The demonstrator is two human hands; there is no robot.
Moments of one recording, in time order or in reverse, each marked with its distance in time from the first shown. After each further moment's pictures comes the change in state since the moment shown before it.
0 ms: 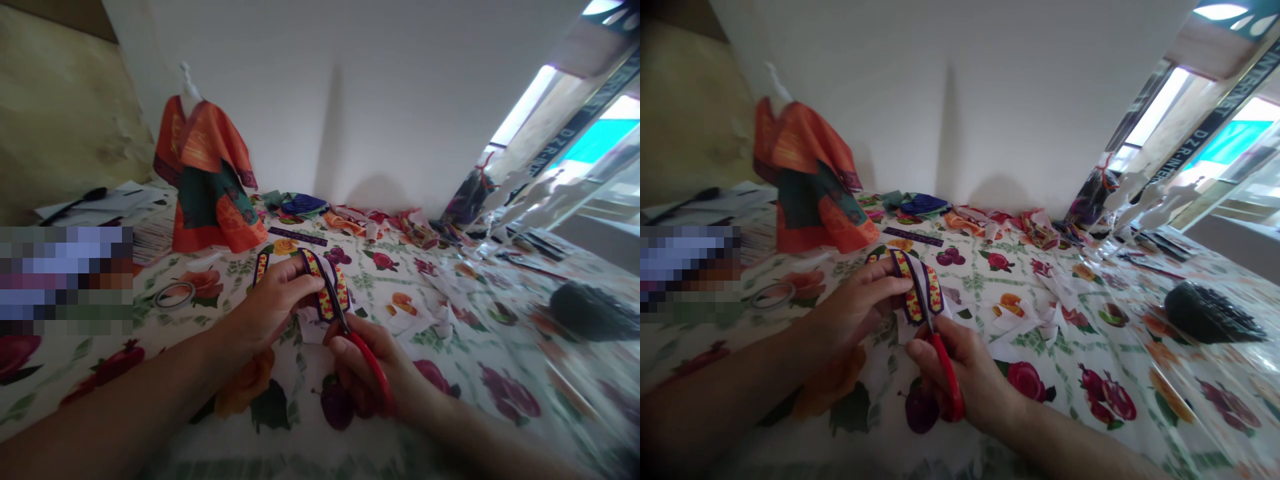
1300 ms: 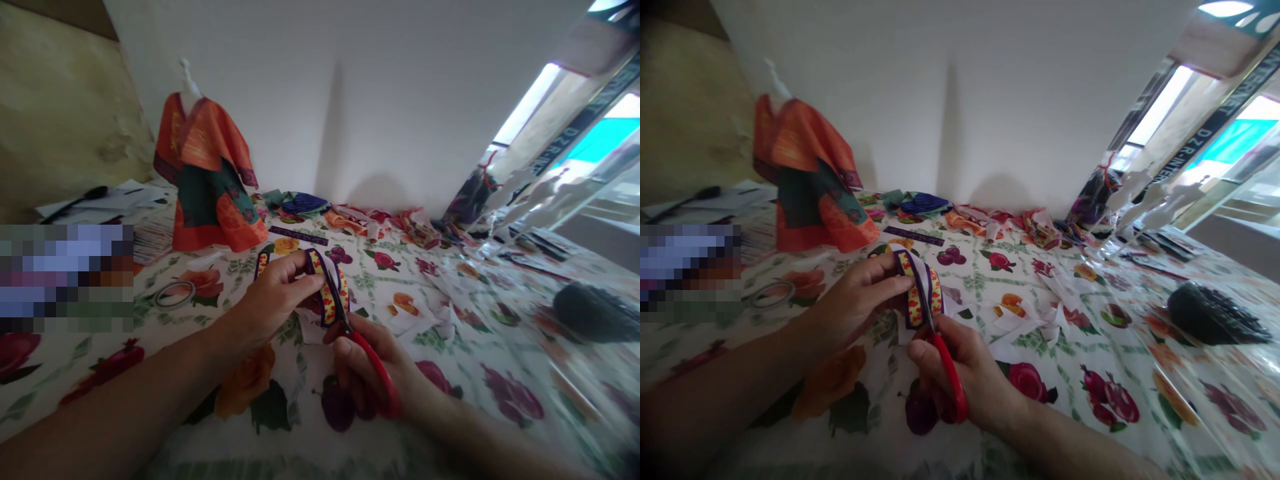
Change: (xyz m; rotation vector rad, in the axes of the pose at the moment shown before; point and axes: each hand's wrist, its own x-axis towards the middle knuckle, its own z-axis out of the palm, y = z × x) left_hand 0.000 0.002 -0.004 0.179 0.030 0.055; right_hand 0.001 0.007 -0.005 0.060 -0.057 -0.049
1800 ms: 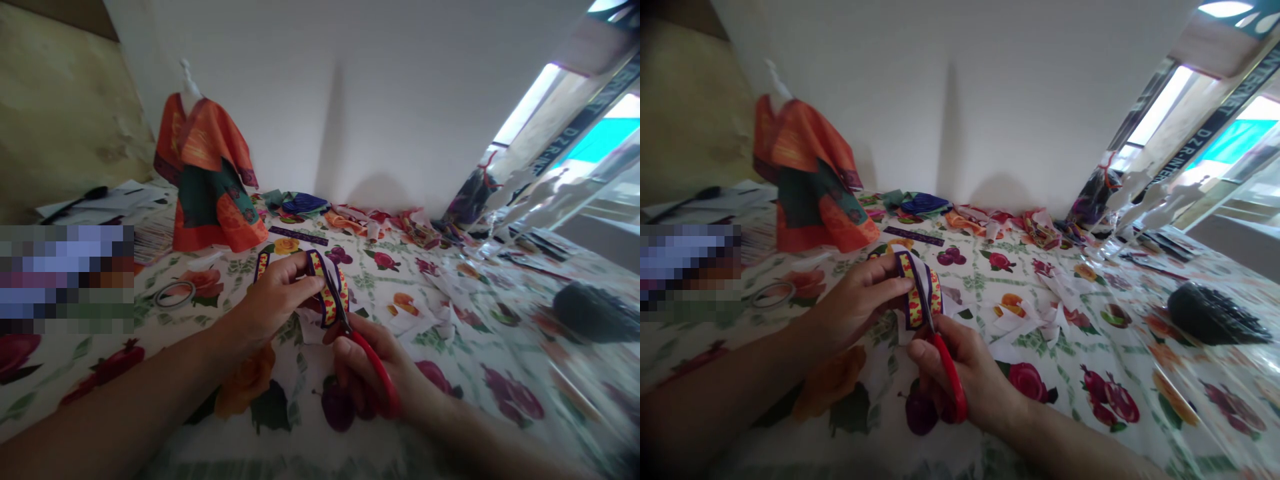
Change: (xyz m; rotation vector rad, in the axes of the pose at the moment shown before) left_hand 0.000 -0.001 -0.001 0.019 -0.016 -0.029; right_hand -0.001 0.000 0.001 0.016 -0.007 -0.013
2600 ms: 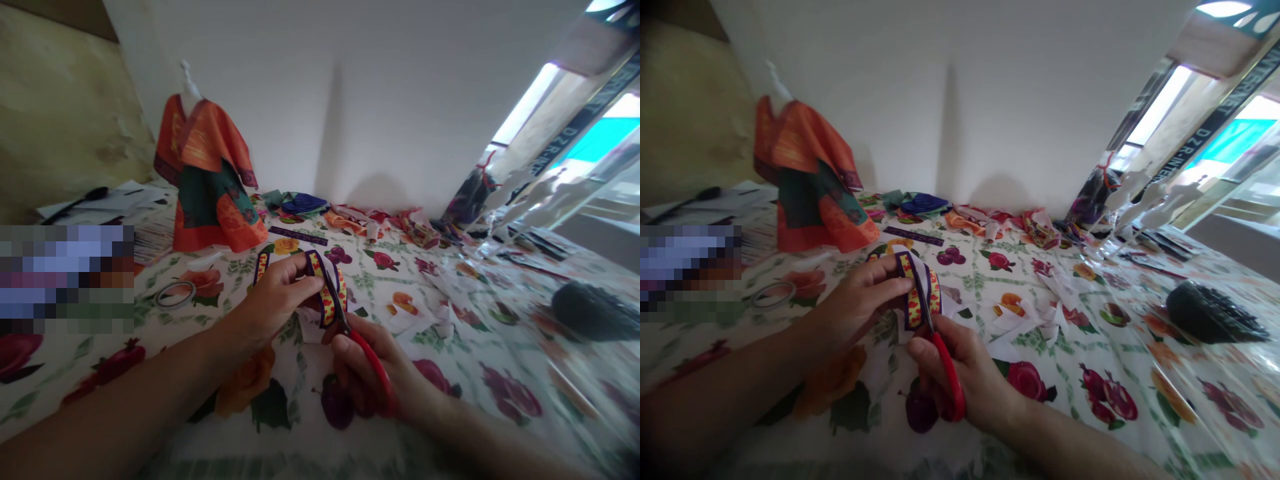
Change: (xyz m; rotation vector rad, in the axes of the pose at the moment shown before) left_hand 0.000 -0.002 0.002 -0.038 0.029 -0.012; right_hand 0.000 0.000 0.003 0.010 0.012 0.003
